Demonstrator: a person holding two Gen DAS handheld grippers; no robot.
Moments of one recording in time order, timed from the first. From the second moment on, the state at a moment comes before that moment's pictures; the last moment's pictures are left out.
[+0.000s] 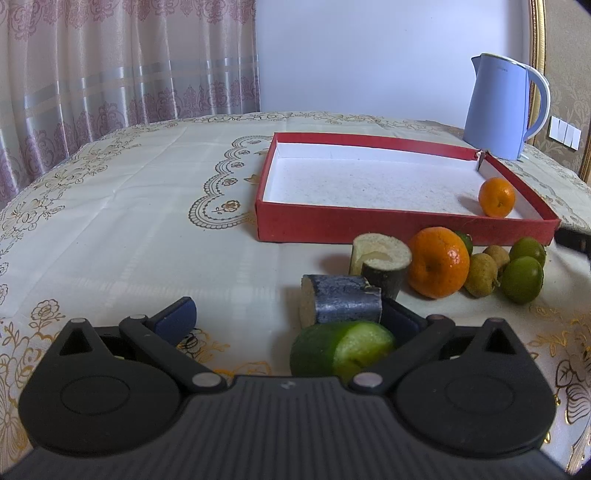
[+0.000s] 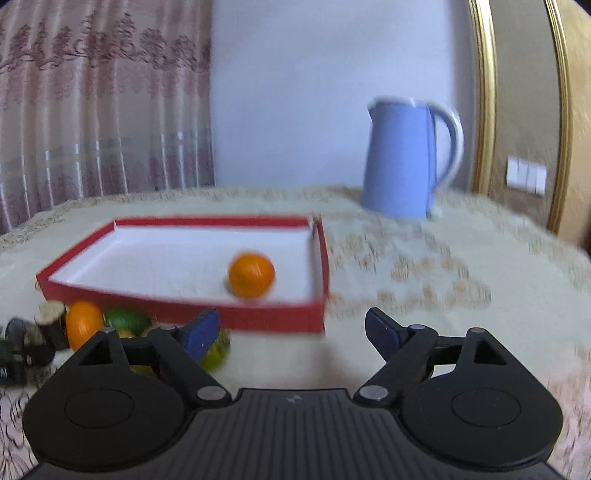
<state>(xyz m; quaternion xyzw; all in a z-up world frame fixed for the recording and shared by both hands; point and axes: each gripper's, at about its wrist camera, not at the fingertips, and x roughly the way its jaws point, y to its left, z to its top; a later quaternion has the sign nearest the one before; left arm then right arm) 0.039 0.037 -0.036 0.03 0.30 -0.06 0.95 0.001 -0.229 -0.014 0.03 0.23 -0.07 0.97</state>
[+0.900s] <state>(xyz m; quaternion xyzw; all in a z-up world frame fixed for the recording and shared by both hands) 0.032 0.029 -0.034 0.05 0.29 -0.05 0.95 0.023 -0.248 -0.033 0.05 0.33 -0.13 0.93</state>
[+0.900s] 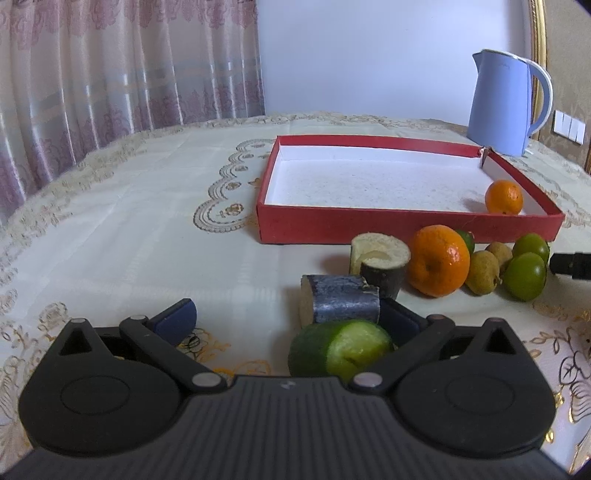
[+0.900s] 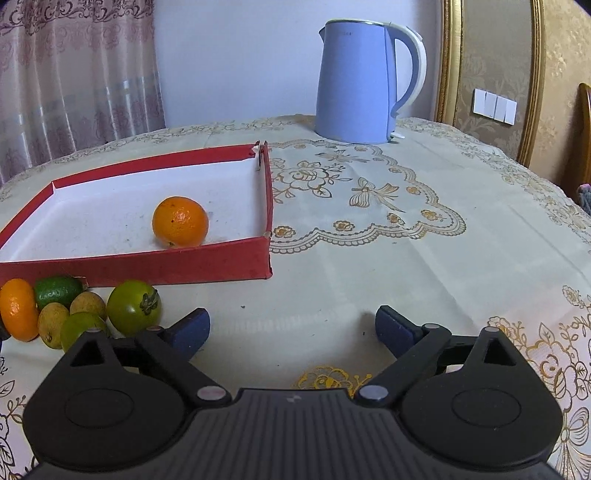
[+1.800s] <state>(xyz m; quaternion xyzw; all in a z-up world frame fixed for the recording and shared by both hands) 0.000 0.035 -0.025 0.04 0.28 -0.06 0.96 0.024 -0.248 -0.033 0.05 0.33 -0.13 0.93</state>
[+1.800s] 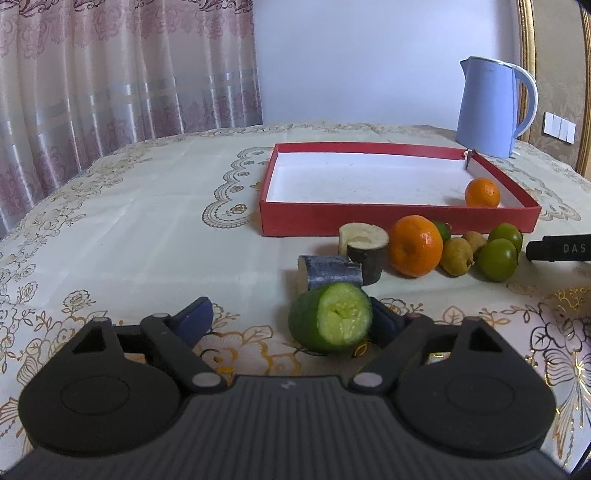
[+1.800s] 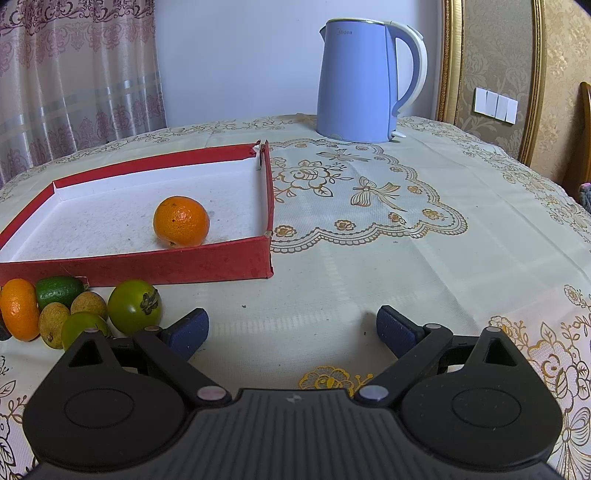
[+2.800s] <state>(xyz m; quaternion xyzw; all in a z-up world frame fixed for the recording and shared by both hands) -0.010 0.032 -0.019 0.04 0.28 -0.09 0.96 0.024 -0.248 -0.033 0.05 0.33 -0.13 0.93</state>
